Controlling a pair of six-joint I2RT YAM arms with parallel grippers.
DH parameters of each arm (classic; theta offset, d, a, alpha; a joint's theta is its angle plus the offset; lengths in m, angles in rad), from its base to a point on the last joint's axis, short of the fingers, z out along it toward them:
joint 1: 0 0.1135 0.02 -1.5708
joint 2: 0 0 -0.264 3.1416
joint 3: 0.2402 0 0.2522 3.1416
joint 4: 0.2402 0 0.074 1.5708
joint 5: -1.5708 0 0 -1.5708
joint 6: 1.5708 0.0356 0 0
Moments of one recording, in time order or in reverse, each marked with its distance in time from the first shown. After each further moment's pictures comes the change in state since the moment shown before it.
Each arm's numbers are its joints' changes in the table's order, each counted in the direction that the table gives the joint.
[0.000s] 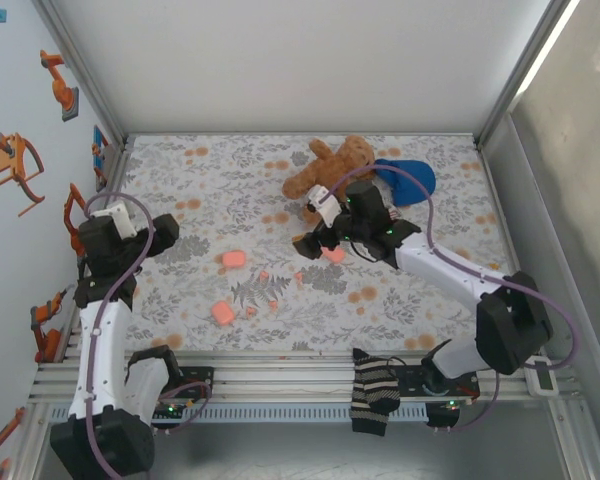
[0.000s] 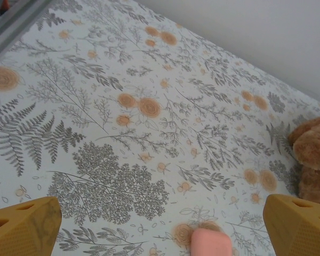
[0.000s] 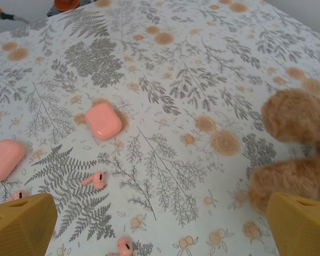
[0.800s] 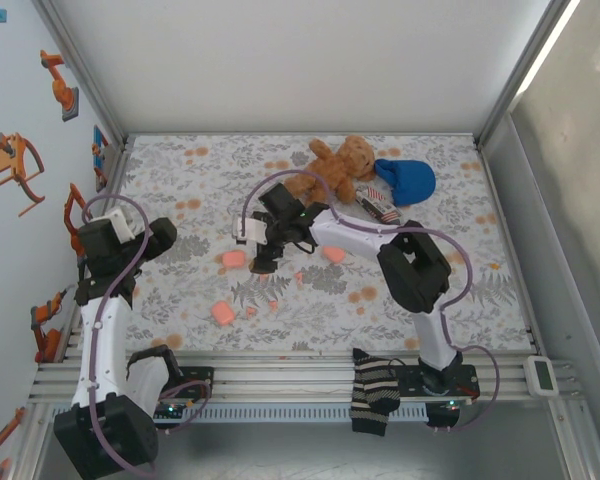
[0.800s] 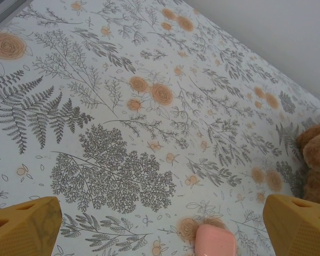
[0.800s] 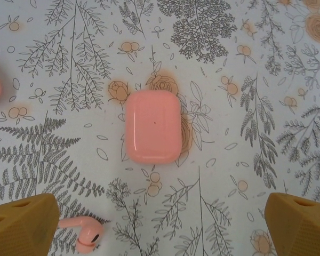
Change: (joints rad) left arm 0.054 0.029 -0.042 -0.016 -0.030 -0.045; right arm 0.210 0.609 0.552 0.279 -0.013 -0.484
